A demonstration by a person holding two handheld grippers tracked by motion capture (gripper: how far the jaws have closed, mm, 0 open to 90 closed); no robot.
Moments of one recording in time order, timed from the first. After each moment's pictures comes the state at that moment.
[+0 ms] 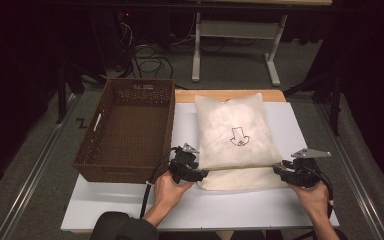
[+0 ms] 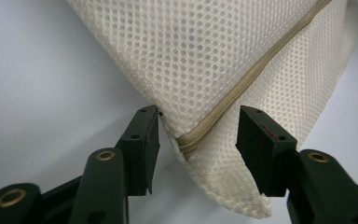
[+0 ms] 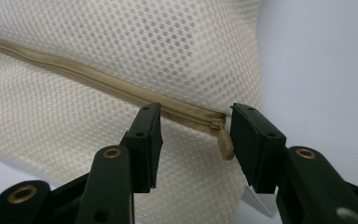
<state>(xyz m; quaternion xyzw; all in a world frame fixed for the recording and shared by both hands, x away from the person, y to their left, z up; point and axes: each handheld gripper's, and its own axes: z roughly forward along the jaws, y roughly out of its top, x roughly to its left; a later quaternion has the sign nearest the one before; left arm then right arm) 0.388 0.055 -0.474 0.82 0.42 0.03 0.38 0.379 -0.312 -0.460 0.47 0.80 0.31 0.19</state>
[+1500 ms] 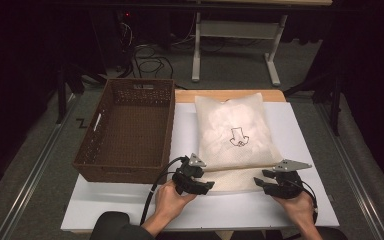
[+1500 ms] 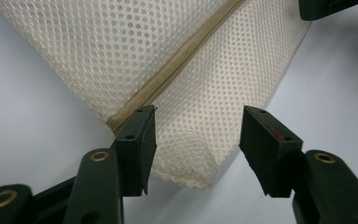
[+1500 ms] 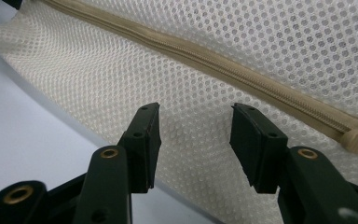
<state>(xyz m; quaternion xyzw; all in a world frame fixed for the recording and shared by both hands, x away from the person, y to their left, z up) 0.361 0.042 -0.480 0.85 0.37 0.04 0.38 0.357 -0.272 -0.479 0.39 0.84 0.35 0.15</state>
